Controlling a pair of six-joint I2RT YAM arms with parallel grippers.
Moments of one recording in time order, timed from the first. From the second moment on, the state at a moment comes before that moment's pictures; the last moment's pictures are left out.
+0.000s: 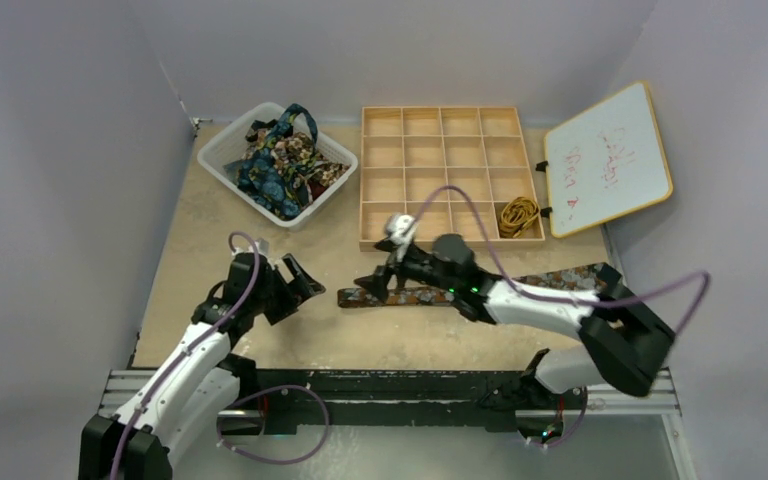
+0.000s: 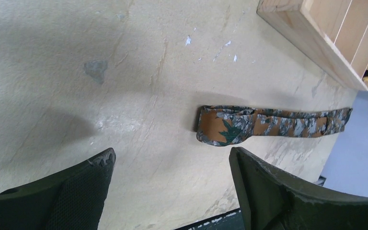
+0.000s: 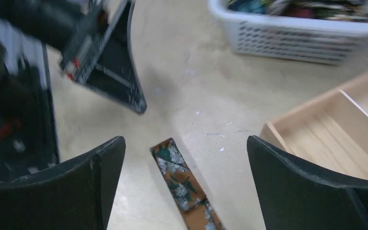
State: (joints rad) left arm -0.28 0.72 0.36 -0.43 0.17 -0.89; right arm 0.88 1.47 0.69 0.51 -0.37 -0.07
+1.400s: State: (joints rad) left arm -0.28 1.23 0.32 0.15 0.59 -0.79; right arm 0.77 1.70 0.68 0.28 -0.28 0.97
